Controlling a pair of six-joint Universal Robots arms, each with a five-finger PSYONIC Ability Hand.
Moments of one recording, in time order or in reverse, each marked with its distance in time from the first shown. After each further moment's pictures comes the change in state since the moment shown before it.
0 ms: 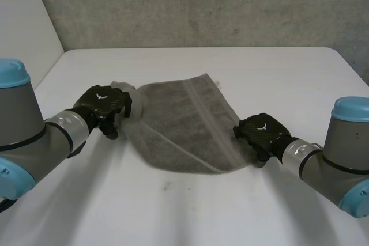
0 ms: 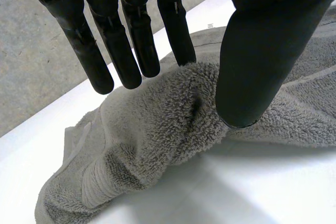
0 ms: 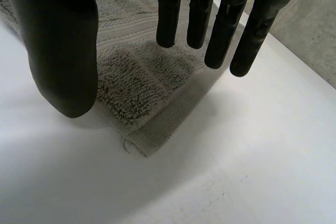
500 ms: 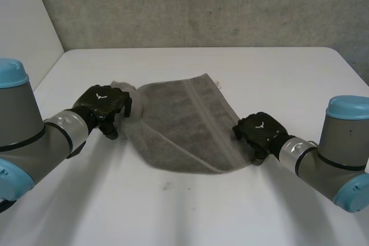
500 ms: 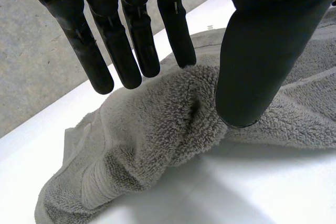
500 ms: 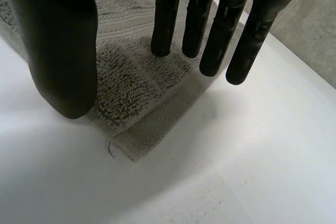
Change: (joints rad) left arm -0.001 0.008 -0.006 0.001 0.001 -0.004; right arm 0.008 0.049 -0.053 -0.001 0.003 -0.002; left_hand 0.000 0.000 0.000 0.000 0.000; right_hand 0.091 0.087 0.086 0.086 0.083
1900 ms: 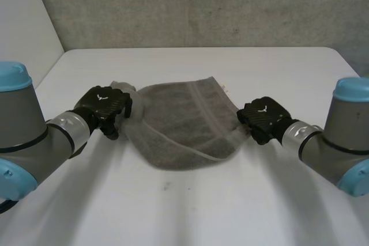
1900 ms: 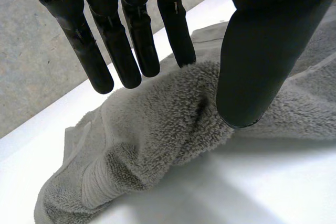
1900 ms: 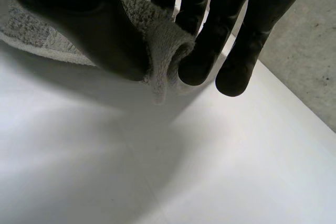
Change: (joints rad) left arm 0.000 -0.018 -0.005 0.028 -0.002 0.008; right arm 0.000 -0.046 -0.085 0.069 0.004 0.016; left_hand -0.006 -0.008 -0.010 -0.009 -0.013; right_hand 0.723 0.718 0.728 0.746 0.736
